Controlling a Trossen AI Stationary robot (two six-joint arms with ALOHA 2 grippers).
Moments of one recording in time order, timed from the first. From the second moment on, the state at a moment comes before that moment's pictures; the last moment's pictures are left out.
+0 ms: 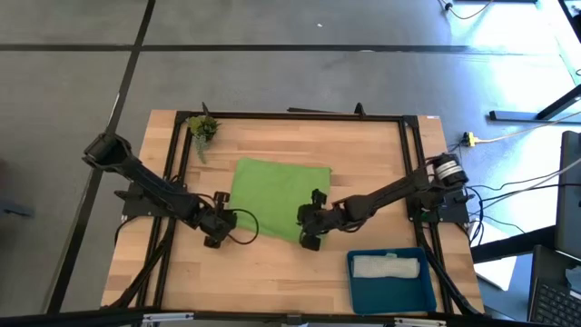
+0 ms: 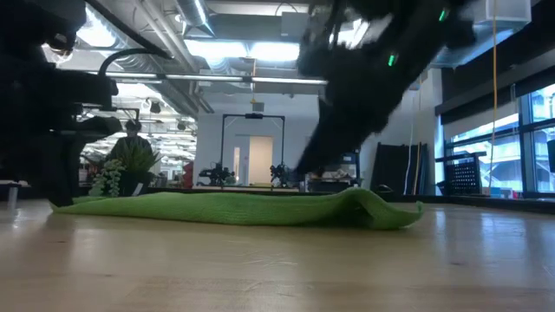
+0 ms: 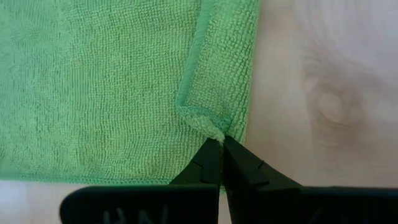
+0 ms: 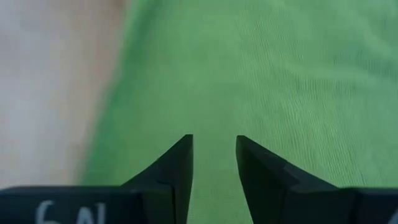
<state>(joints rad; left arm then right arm) -0.51 1.33 0.51 -0.44 -0.32 -0.32 0.28 1.85 1.06 -0.12 0.32 0.36</state>
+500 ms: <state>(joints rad) -0.46 1.26 0.57 -0.31 -0.37 -0.11 0.24 1.97 1.06 -0.11 0.31 0.37</state>
